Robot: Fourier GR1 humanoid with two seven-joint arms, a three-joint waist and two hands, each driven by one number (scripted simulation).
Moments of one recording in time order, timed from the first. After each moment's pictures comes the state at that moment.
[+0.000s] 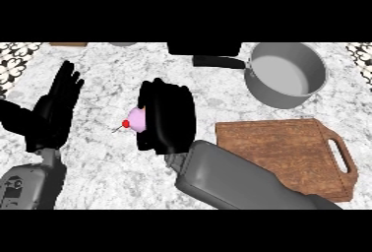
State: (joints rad) left arm -0.25 0.22 0.05 -1.58 0.10 0.17 0.22; right arm -0.92 -0.01 0.77 -1.33 0.82 -0.33 1.04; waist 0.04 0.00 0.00
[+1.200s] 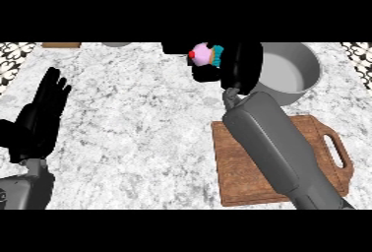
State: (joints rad) left arm -0.19 0.23 0.10 -1.64 0.11 0.14 0.22; right arm -0.89 -0.07 0.31 -1.16 0.90 -0.54 0.83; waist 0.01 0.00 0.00
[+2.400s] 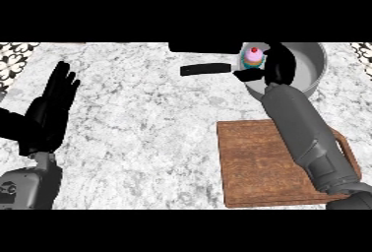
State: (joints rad) left arm -0.23 0.21 0.08 -1.63 0.09 0.13 0.23; right arm -0.98 -0.17 -0.04 -0.48 0.73 -0.61 0.31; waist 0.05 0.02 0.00
